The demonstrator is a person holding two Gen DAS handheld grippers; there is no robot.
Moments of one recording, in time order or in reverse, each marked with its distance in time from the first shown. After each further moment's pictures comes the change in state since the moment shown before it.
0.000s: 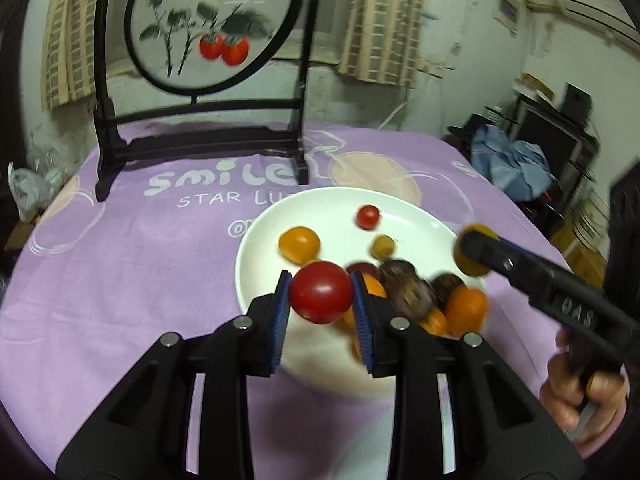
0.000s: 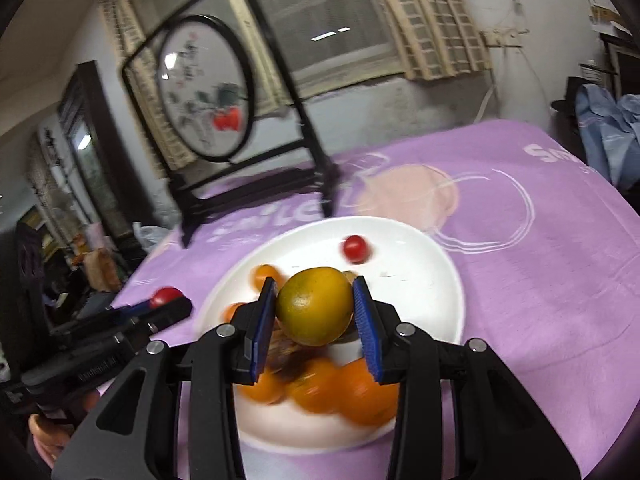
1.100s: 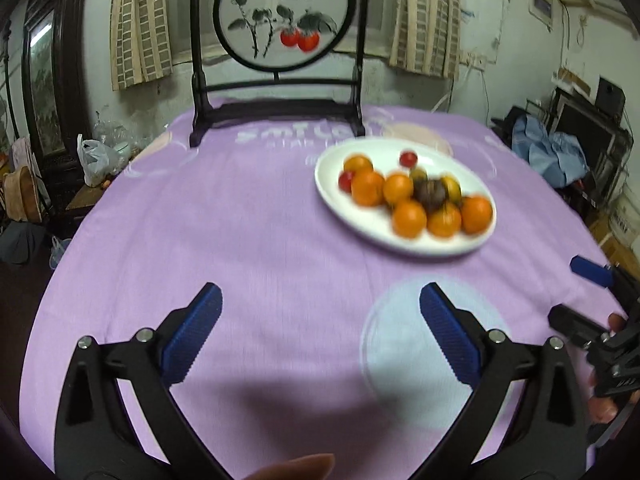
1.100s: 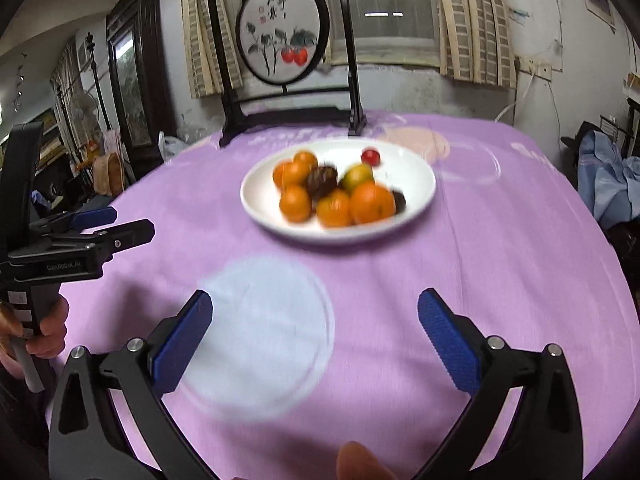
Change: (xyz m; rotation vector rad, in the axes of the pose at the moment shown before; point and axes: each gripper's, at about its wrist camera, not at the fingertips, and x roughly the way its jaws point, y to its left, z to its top) left arm -0.119 -0.005 -0.106 -0.021 0.022 0.206; right arm -0.140 0.030 -0.119 -0.291 0.130 -0.012
